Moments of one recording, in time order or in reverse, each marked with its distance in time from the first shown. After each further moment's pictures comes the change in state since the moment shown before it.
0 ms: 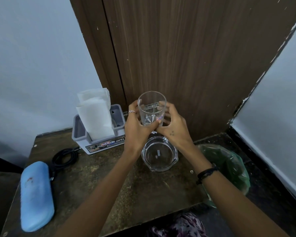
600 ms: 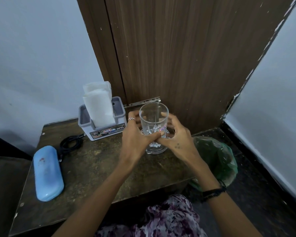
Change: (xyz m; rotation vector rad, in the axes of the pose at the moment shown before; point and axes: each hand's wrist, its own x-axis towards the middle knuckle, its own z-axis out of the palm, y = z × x) left_hand -0.069 0.031 -0.016 0.127 -0.063 -0.037; right_hand -0.081 -0.019 -0.017 -0.034 -0.035 0.058
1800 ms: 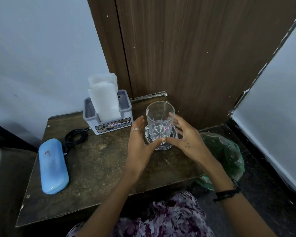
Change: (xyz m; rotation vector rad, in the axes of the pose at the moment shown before) left_hand -0.019 -0.042 0.007 -0.079 -0.016 -0.082; right_hand -0.001 0.016 -0.003 -0.053 -0.120 0.034
